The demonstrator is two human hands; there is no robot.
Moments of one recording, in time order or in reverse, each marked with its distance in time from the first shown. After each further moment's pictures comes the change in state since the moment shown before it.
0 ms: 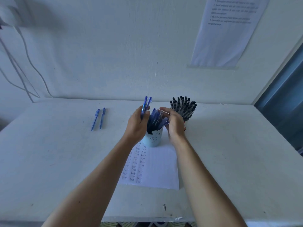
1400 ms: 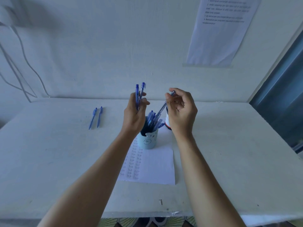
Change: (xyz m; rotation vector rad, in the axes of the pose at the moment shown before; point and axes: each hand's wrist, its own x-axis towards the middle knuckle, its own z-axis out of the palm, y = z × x) left_hand -0.005 0.035 0.000 -0.087 0.195 0.195; right_hand -0.037 -0.041 -0.007 -0.293 0.192 -0.973
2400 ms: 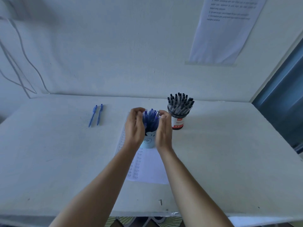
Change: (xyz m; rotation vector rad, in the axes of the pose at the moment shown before) left_hand -0.030 -0.040 0.012 -0.097 0.116 -0.229; right_hand -0.073 0.036 0.033 0.095 -0.188 0.573
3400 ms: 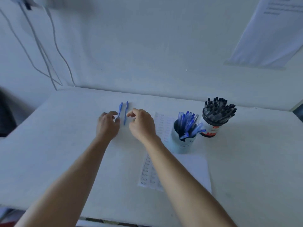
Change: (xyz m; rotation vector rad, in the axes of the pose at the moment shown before) left_hand 0.102 -0.082 -0.179 0.803 0.010 -0.155; right_hand 0.005 -0.021 0.162 -0.716 -0.515 -0.074
